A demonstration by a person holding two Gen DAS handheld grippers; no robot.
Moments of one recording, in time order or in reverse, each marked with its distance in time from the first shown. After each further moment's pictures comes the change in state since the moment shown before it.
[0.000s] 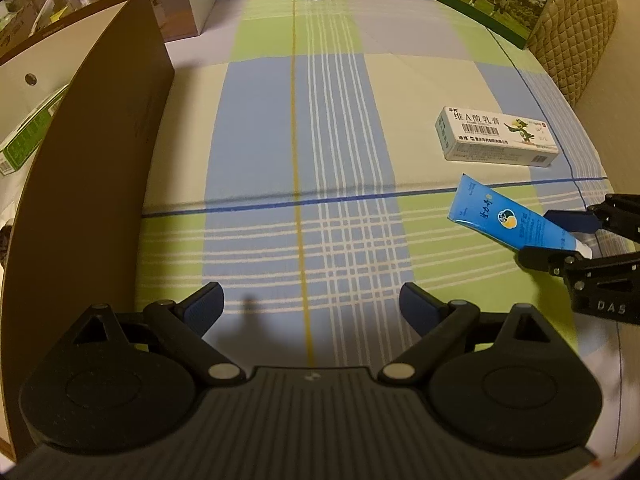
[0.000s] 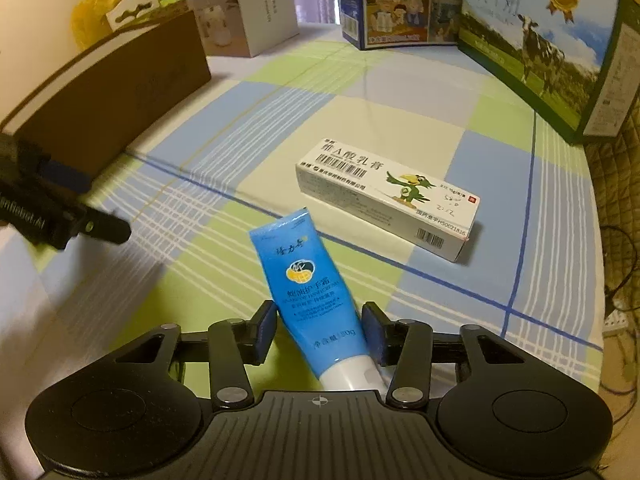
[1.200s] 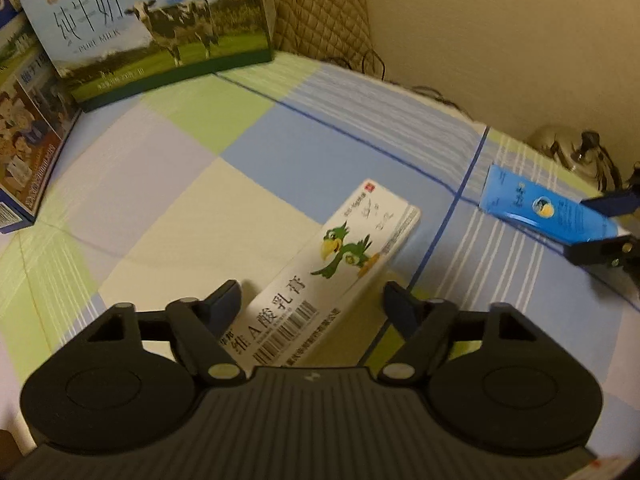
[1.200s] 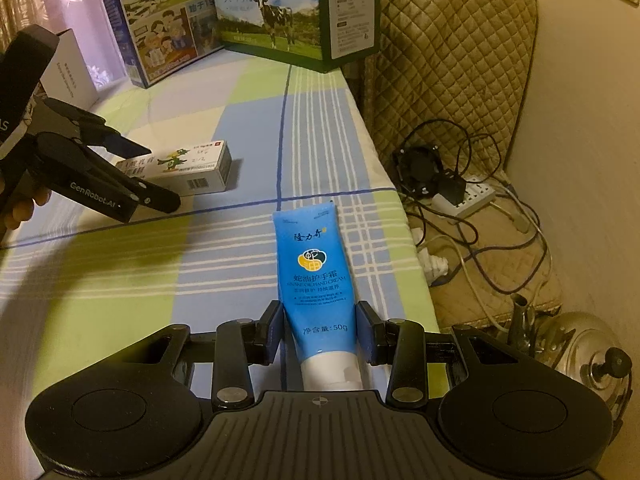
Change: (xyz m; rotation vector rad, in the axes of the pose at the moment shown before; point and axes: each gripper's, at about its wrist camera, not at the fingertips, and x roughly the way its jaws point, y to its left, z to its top) left arm 0.075 -0.144 0.107 0.777 -0.133 -0.311; right arm -0.070 -0.048 -0.077 0.494 -0.075 -0.361
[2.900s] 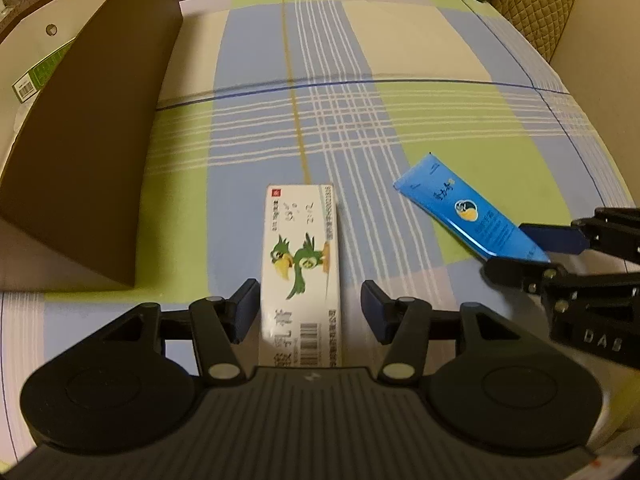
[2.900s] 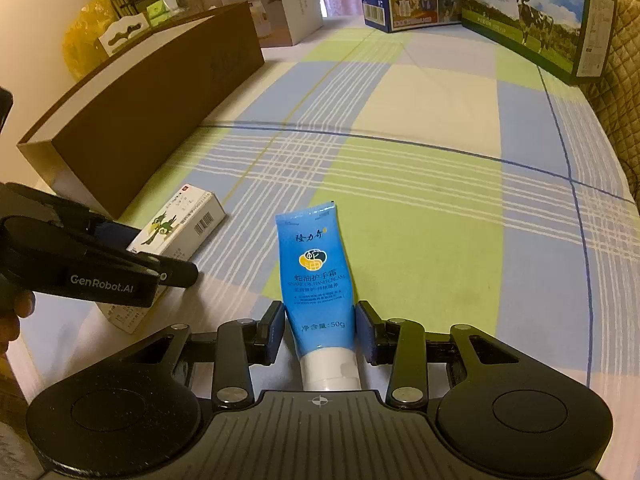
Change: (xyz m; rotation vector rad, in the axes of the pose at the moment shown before) left arm -0.152 -0.068 -0.223 -0.722 0.122 0.271; right arm -0.023 0.154 -0.064 -0.329 0.085 0.360
